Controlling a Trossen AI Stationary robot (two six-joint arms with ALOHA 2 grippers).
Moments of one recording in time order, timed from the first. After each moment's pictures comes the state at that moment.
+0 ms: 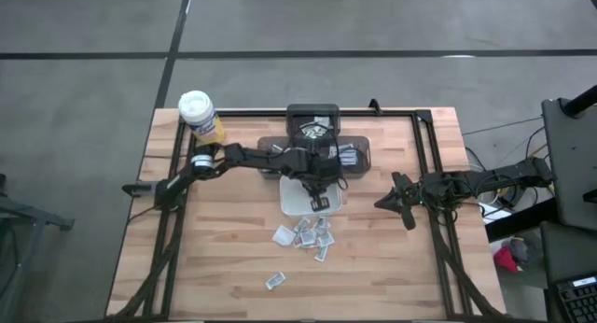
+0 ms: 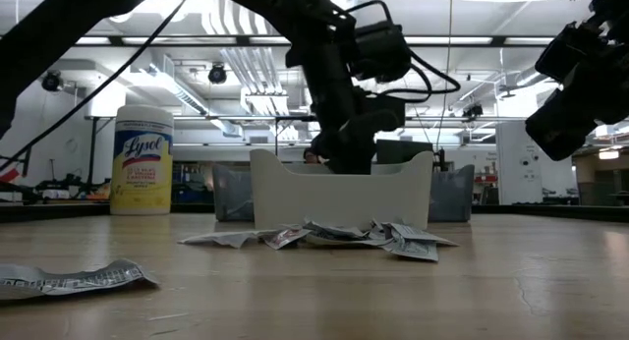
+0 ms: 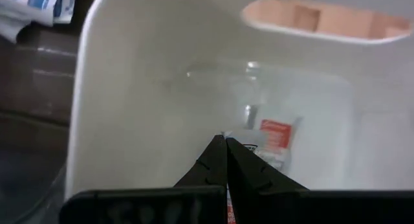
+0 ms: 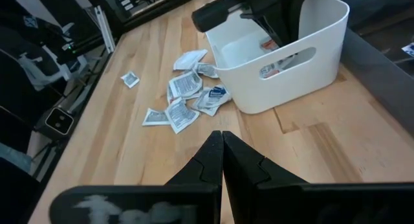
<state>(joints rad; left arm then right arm) 0.09 2.21 1.83 -0.79 -0.02 -0.13 0.18 0.28 0.09 -0.18 0.03 0.50</state>
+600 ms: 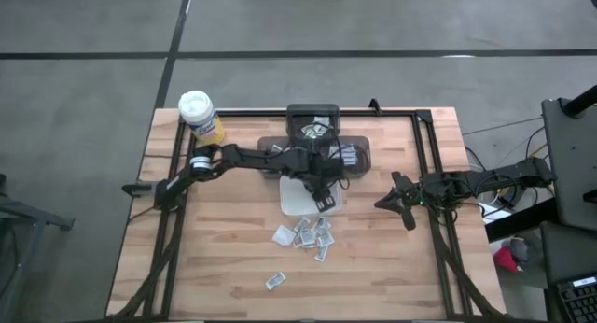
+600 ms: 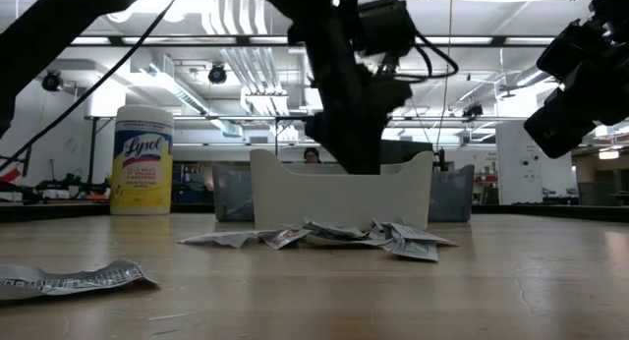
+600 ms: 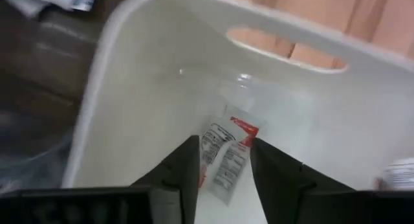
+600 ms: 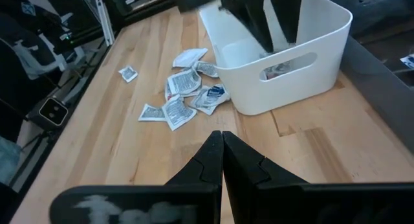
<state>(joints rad) 0.06 2.20 1.91 -0.87 -0.02 -0.32 0.18 0.28 0.09 -0.18 0.03 0.44</state>
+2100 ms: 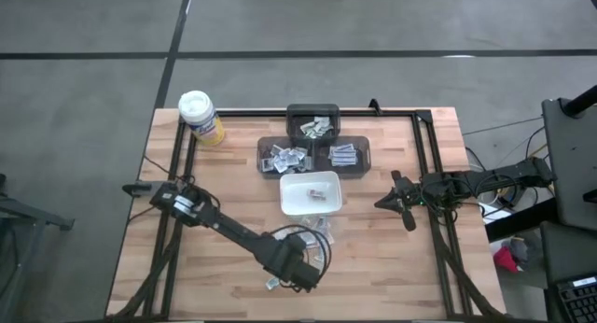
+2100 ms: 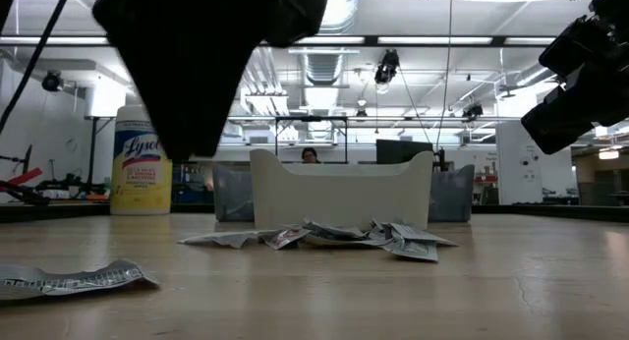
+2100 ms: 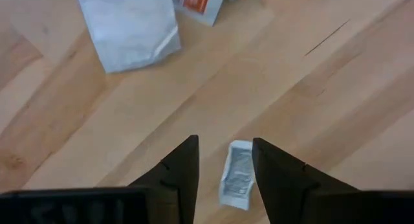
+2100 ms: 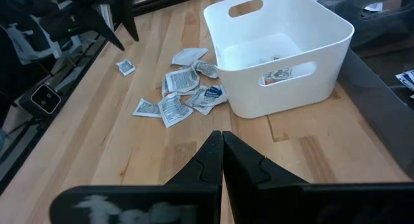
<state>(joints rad) -0.49 2.20 1.98 -1.27 -0.06 -1.31 0.18 0.28 0.09 -0.18 0.03 0.35</state>
